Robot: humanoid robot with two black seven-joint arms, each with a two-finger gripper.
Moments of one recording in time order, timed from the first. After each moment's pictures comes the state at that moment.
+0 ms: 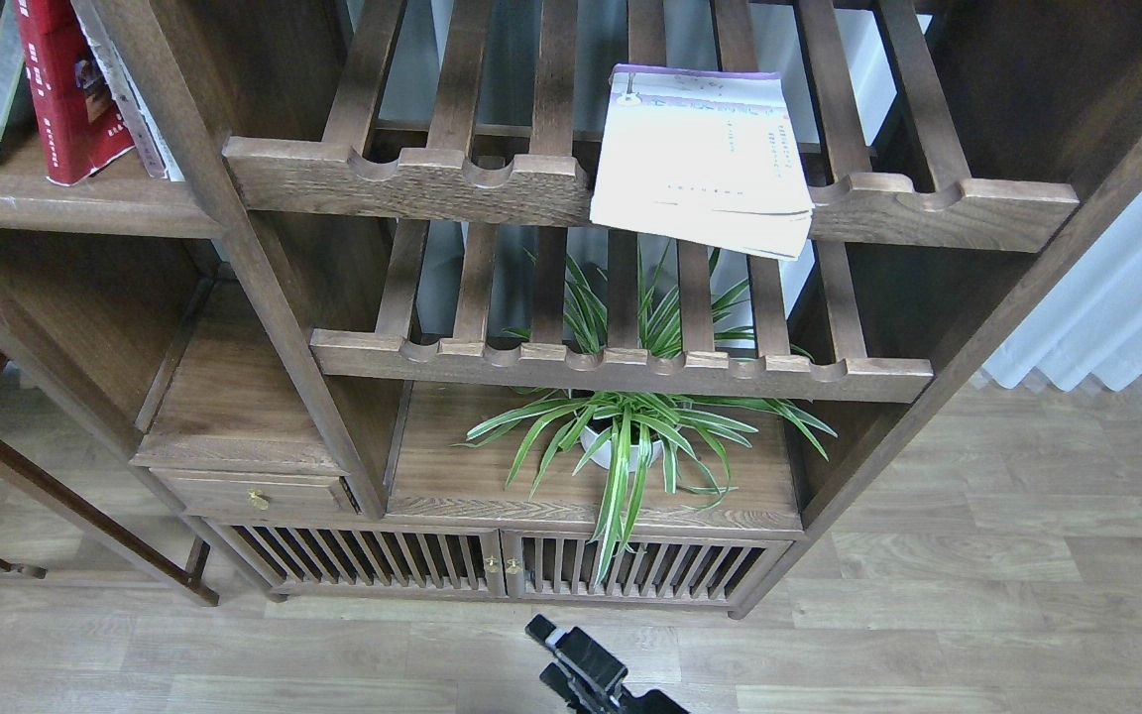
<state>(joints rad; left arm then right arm) -0.72 0.53 -1.73 -1.15 0.52 -0.49 0.38 -0.05 0.01 0.55 0.89 0.32 0.58 0.10</state>
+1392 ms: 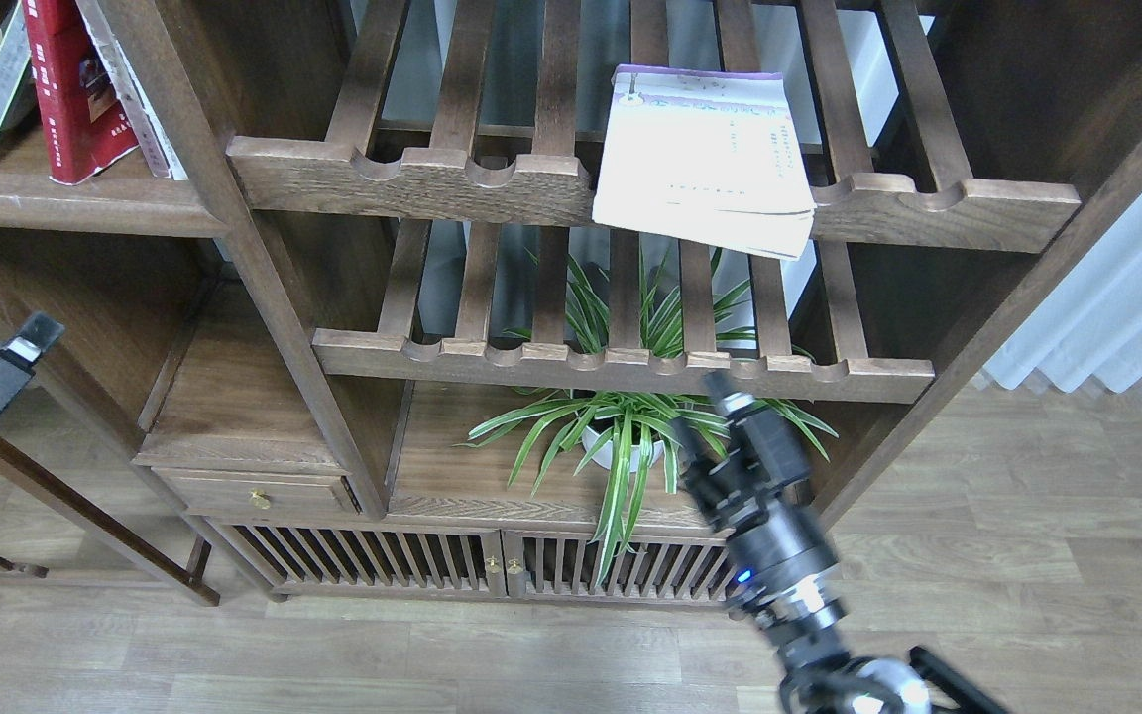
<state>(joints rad) 0.16 0.36 -1.80 -1.42 0.18 -0.49 0.39 -0.08 -0.23 1.05 1.47 0.35 0.58 0.14</state>
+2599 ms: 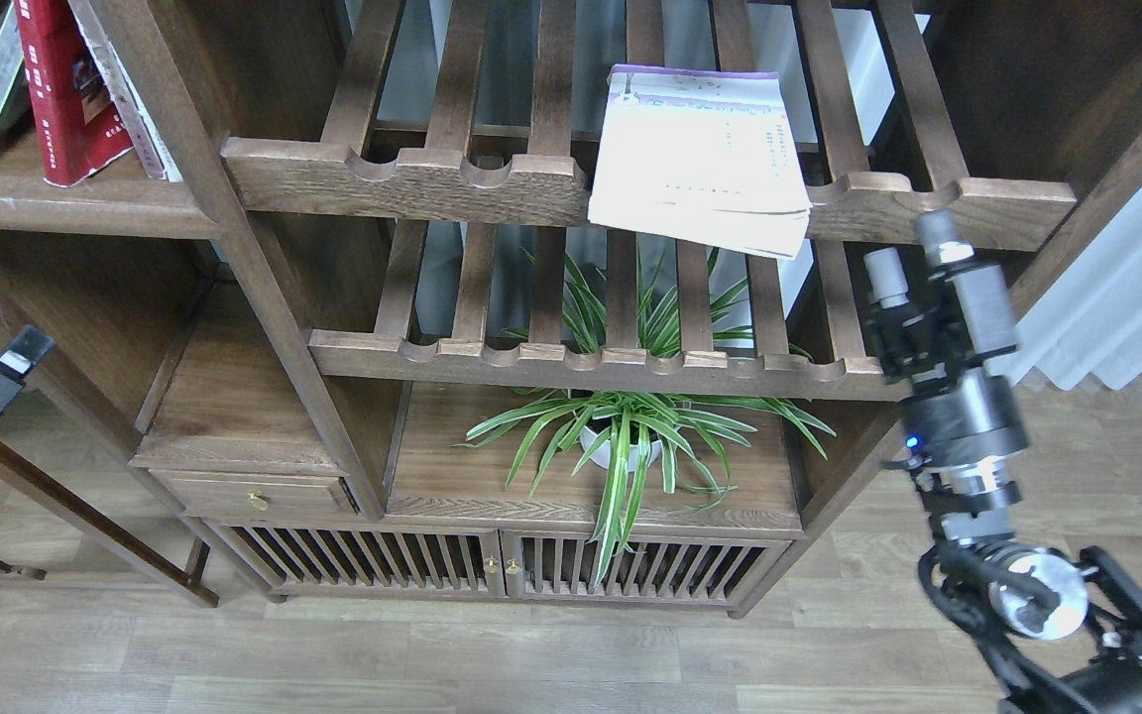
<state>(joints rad) 0.16 0.36 -1.81 -1.38 0.18 -0.49 0.38 -0.03 -0.28 1.15 1.55 0.25 0.58 0.14</state>
